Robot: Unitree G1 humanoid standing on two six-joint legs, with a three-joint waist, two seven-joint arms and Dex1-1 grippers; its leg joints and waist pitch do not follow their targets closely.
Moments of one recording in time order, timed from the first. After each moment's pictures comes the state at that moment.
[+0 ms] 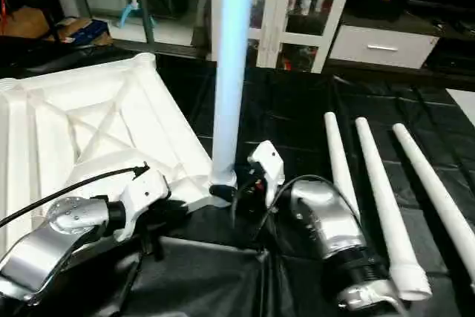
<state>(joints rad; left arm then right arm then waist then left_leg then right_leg) -0.23 0.45 -0.32 -0.06 -0.03 0.50 -0.76 -0.43 -0.20 0.16 0.51 0.21 0.16 0.82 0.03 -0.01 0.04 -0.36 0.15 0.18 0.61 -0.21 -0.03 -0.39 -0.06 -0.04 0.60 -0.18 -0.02</state>
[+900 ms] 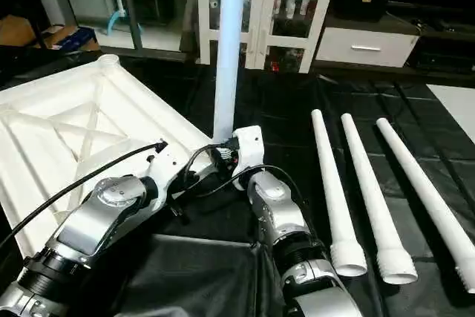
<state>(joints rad) -0.39 0.28 -0.32 0.15 0.06 0.53 -0.56 -0.55 0.03 0.06 0.77 0.18 0.03 0.32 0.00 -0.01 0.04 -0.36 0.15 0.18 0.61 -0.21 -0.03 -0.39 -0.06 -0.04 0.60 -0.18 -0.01</state>
